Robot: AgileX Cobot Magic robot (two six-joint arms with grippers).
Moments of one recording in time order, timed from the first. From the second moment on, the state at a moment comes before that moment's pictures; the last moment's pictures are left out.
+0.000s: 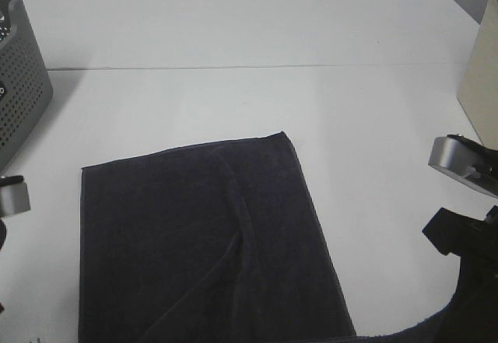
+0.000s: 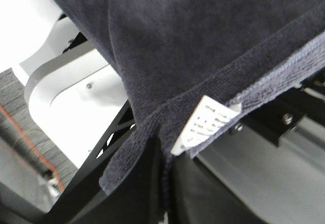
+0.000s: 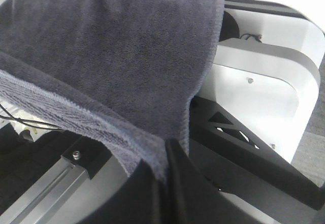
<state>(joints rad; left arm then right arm) -0.24 1.36 -0.59 -0.60 1.19 0.35 0.21 1.28 -0.60 0.55 1.21 -0.08</state>
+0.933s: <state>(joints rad) -0.63 1.63 -0.74 -0.51 1.14 0.27 0.20 1.35 -0.60 0.44 1.11 -0.14</state>
